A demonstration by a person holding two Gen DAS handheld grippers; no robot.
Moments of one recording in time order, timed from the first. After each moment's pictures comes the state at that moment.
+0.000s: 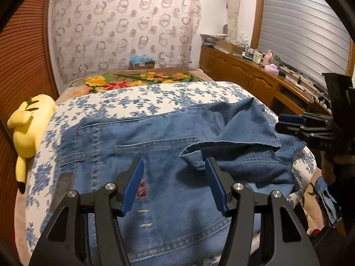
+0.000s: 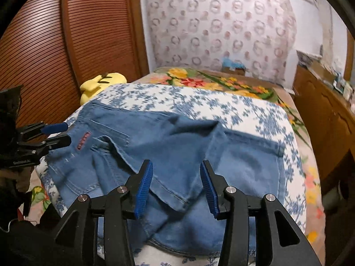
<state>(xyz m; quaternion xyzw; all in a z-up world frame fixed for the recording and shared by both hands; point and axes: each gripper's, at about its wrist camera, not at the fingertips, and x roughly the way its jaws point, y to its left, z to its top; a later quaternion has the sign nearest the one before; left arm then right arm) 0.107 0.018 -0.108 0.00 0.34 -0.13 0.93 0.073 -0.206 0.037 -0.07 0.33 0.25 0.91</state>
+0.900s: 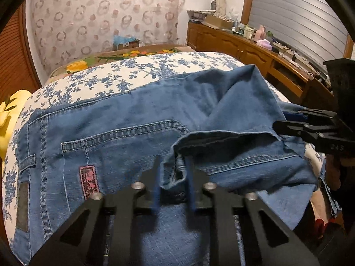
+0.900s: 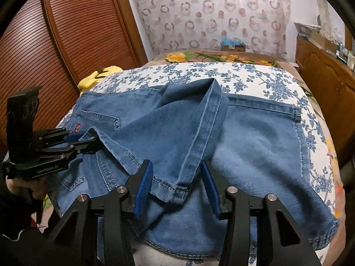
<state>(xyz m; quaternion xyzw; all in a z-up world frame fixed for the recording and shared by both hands) 0.142 -0.023 -0.146 0.03 0.40 -0.17 0.90 0.095 -0.208 0.006 -0.01 0.38 0.27 0.89</state>
